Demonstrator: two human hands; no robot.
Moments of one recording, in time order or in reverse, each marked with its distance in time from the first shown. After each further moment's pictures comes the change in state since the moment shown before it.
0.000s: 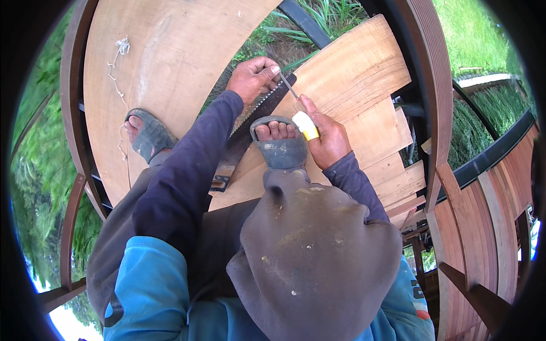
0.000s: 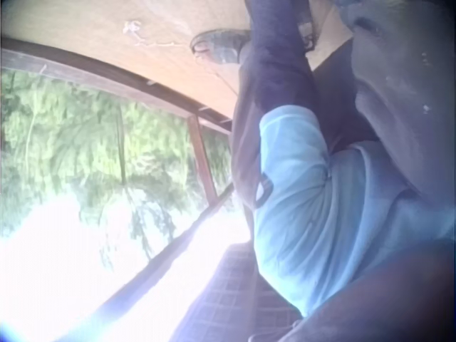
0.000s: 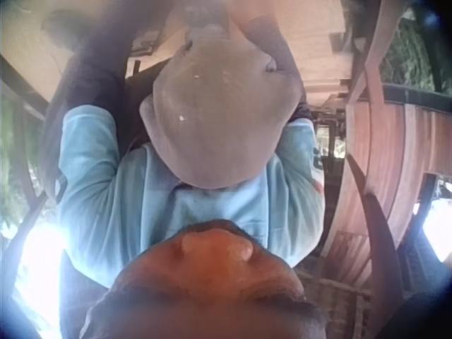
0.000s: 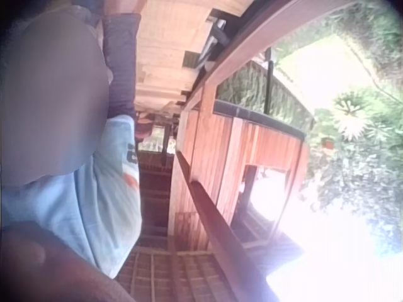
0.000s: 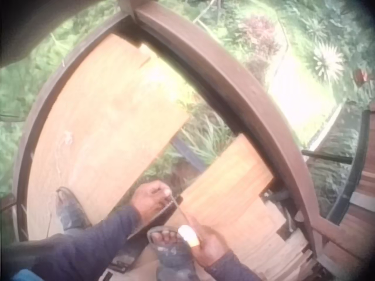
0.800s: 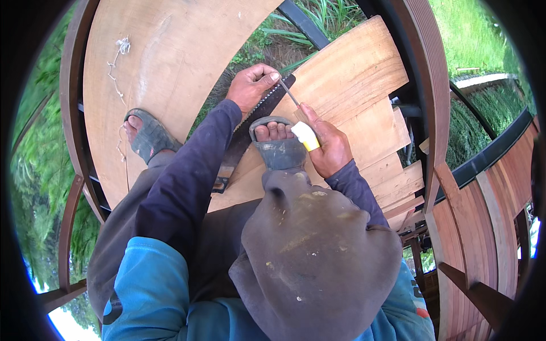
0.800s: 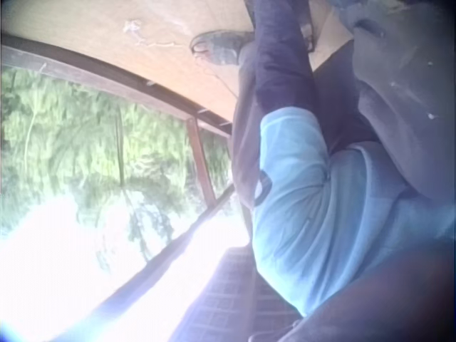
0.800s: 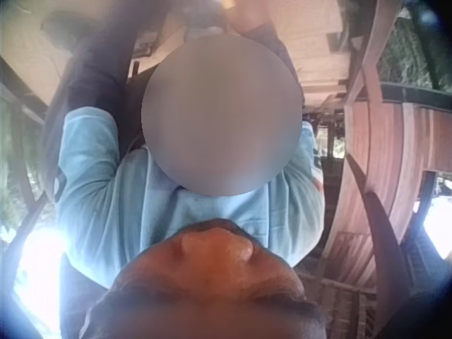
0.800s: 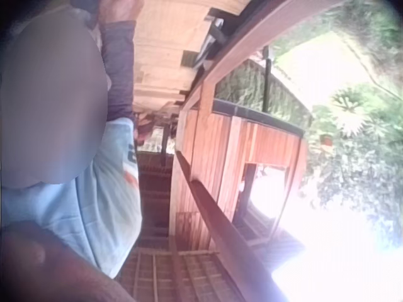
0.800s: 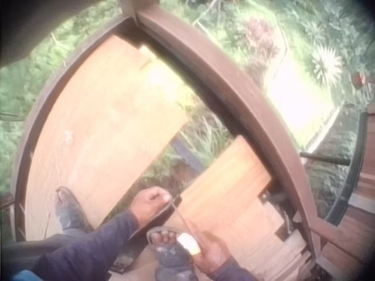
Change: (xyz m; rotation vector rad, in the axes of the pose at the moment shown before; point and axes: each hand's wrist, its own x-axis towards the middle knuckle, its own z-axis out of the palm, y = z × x) left_hand -0.011 -0.012 0.007 -0.144 -0.013 0.043; right_hand -0.015 -0.013 -0.014 -0.030 -0.041 0.003
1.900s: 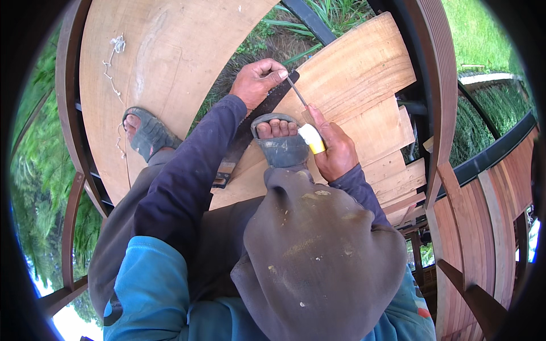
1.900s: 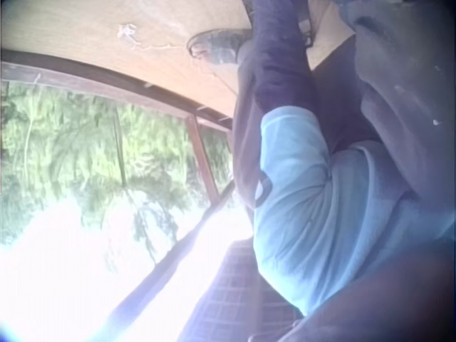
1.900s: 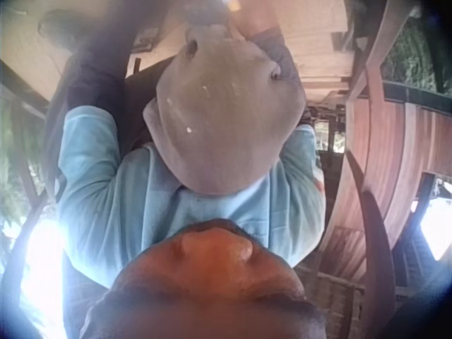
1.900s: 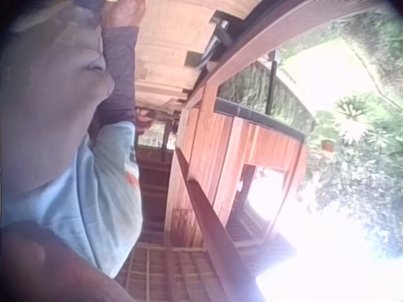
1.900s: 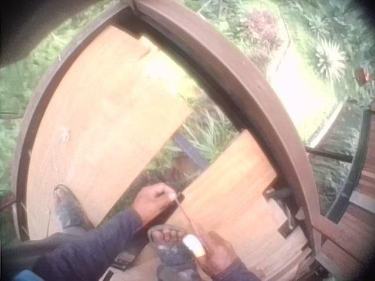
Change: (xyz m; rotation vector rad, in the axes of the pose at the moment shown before) left_hand 0.002 0.004 0.005 0.167 -0.012 0.047; right_hand -0.008 0.009 0.006 -0.088 0.085 -0.019
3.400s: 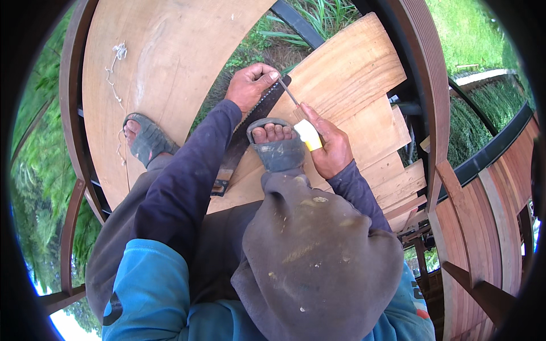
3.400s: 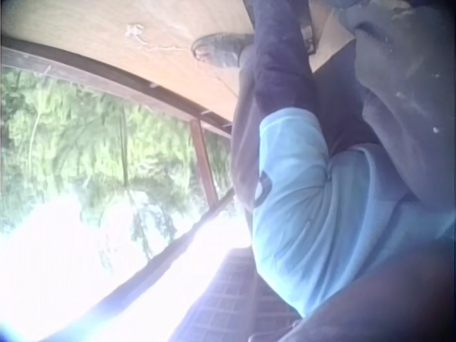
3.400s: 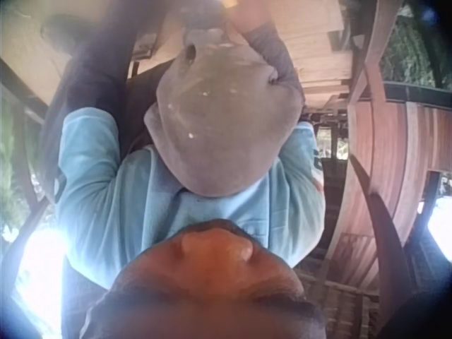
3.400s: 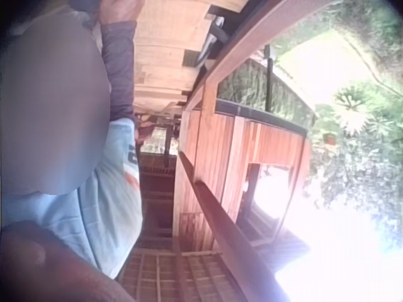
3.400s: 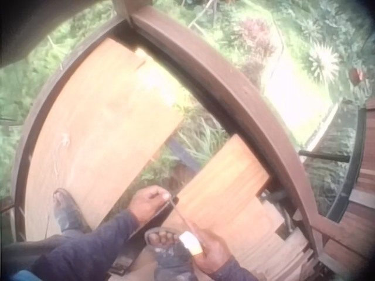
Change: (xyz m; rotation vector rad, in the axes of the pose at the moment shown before) left_hand 0.002 -0.005 0.001 -0.045 0.036 0.013; right_hand 0.005 0.001 -0.001 0.222 0.018 -0.043
